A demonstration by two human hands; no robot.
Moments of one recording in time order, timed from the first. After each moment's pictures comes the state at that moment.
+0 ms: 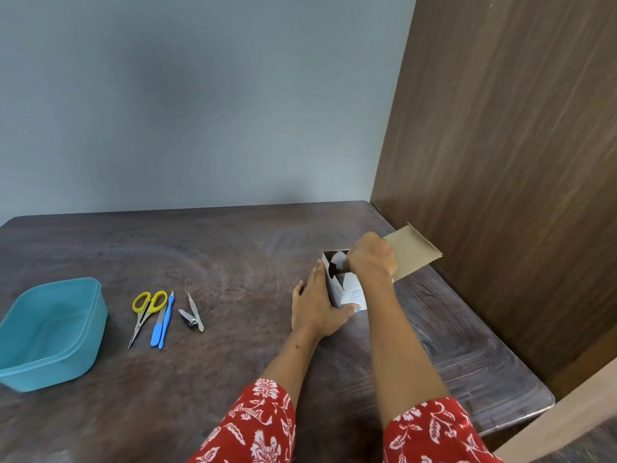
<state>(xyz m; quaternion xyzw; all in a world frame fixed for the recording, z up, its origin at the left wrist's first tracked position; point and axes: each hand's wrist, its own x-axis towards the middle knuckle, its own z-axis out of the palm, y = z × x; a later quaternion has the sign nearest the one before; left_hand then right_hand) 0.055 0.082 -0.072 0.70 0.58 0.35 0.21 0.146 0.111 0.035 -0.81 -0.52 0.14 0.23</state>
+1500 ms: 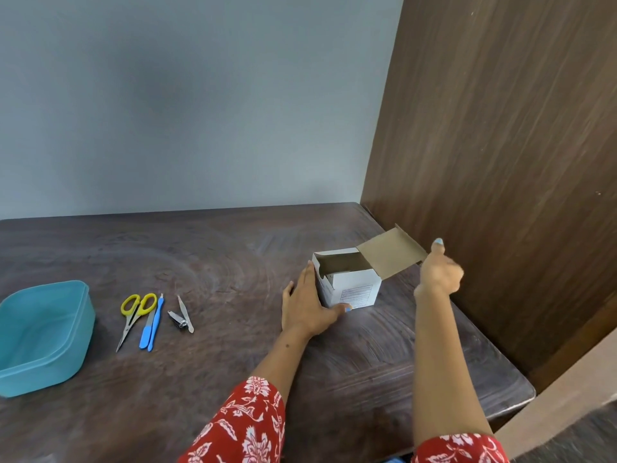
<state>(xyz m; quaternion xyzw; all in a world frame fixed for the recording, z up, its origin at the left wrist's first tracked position) 0.054 0.081 -0.069 0.70 0.57 0.38 0.20 0.235 0.080 0.031 -0.66 -0.13 0.25 0.69</state>
